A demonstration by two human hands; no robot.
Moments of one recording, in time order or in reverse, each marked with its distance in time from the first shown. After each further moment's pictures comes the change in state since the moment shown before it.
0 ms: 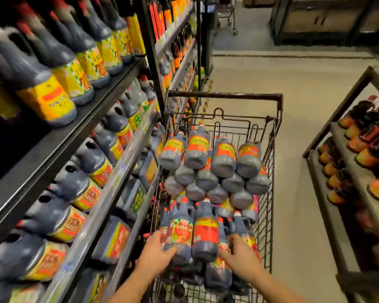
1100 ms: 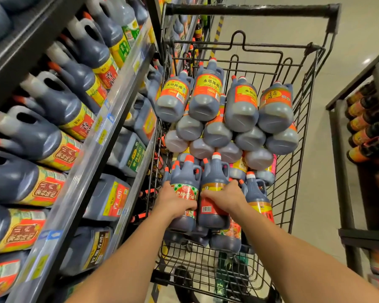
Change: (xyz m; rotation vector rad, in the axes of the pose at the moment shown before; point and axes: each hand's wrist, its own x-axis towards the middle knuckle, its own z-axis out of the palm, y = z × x) left_hand 0.079 0.008 0.040 -0.082 -0.005 -0.304; right_hand 0.114 -0.019 0.045 0.337 0.052 0.309
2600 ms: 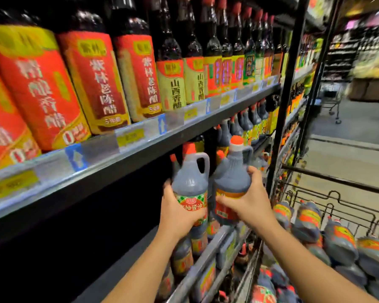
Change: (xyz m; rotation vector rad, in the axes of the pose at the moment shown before) left_hand -0.240 -0.060 -0.333 -0.563 0.864 0.680; right_hand -0.339 -0.282 0.051 0.225 -0.005 -1.284
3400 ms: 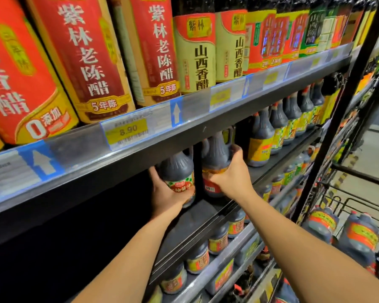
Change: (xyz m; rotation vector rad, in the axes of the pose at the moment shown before) left_hand 0.058 -0.036 -0.026 0.111 0.294 -0.182; right_hand 0.096 0.027 0.108 -0.041 -0.197 -0.005
